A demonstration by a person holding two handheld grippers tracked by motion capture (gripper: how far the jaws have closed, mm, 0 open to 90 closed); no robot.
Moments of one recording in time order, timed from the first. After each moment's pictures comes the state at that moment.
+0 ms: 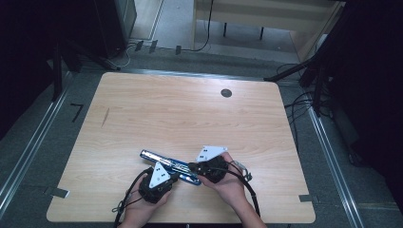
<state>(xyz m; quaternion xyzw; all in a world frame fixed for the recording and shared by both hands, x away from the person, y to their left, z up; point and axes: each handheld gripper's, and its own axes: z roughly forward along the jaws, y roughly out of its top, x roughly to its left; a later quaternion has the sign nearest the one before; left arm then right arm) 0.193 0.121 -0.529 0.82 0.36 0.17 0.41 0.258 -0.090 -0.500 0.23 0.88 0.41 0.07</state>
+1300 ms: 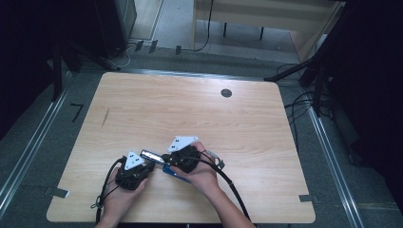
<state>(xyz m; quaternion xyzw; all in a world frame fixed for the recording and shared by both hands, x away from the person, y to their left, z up) 0.222 0.186 -0.531 0.79 0.47 0.16 0.36 0.282 -0.011 -0.494 0.20 0.88 0.43 0.05</state>
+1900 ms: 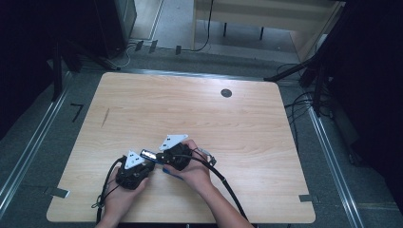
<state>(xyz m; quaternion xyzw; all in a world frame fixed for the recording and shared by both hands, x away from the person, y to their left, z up) 0.223 0.186 -0.531 0.79 0.47 0.16 0.37 0.290 0.010 -0.501 0.19 0.89 0.42 0.06</state>
